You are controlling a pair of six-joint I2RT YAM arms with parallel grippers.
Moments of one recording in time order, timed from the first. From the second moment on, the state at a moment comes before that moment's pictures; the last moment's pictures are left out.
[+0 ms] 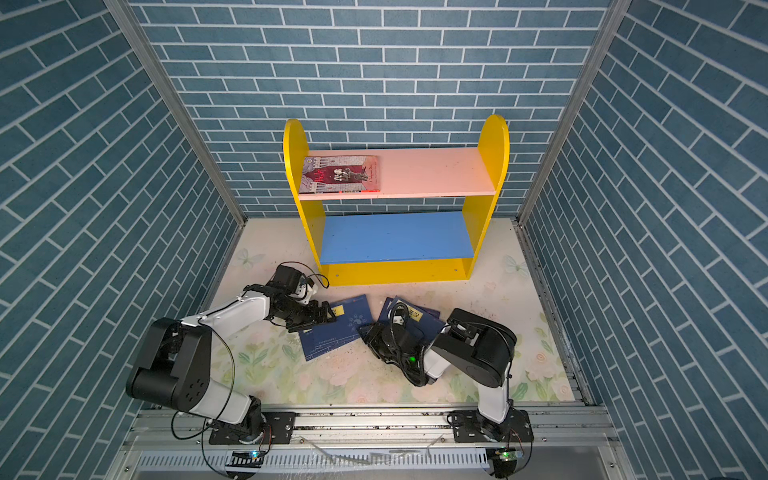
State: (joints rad) left arm -0.26 1.52 0.82 -0.57 0.45 -0.34; right arm 1.06 1.86 0.47 0.97 0.05 1.55
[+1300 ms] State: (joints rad) left arm -0.29 1.44 0.84 -0.46 0.34 -0.16; right arm 1.05 1.83 0.49 0.88 0.10 1.57
